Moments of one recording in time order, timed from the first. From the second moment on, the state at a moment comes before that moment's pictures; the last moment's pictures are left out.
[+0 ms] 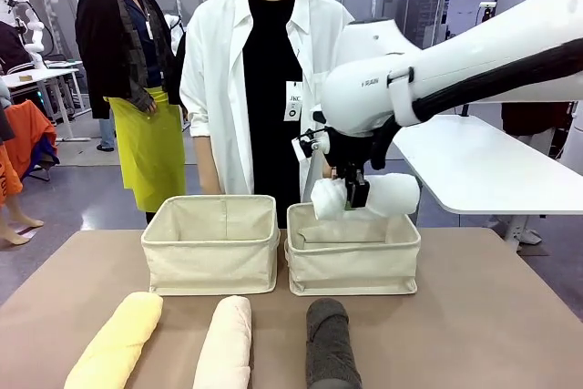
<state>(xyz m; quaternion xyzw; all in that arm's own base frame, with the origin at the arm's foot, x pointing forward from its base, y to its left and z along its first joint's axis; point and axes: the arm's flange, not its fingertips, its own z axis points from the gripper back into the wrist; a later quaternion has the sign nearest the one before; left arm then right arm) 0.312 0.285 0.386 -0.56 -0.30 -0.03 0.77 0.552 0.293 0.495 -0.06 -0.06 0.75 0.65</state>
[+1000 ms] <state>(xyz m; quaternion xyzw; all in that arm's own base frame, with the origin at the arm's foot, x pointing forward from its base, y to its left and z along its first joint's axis) 0.311 0.285 0.386 -0.56 -0.30 -0.03 0.77 0.627 0.301 0.406 -0.06 -0.08 0.75 0.65</state>
